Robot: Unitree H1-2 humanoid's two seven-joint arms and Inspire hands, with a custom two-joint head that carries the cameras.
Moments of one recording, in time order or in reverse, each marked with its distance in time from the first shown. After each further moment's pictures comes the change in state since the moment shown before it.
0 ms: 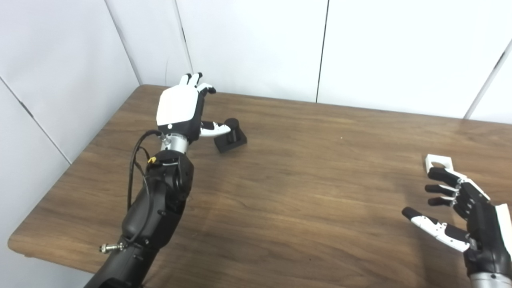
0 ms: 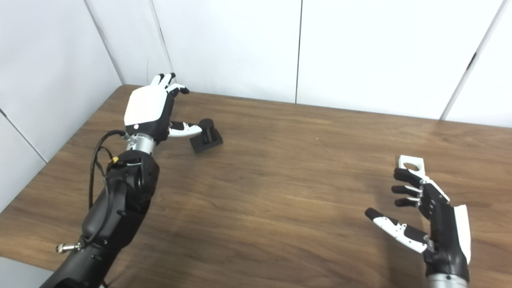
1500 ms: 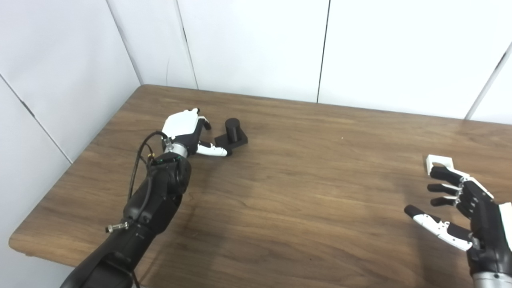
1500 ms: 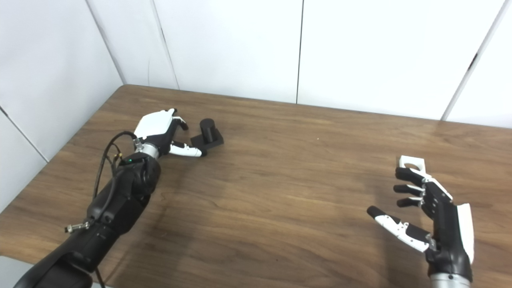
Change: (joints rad) left arm -0.081 0.055 -0.100 0.380 -0.156 -0.012 0.021; right arm 0.002 0.002 0.003 -0.045 -0.023 0.030 -0.001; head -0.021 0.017
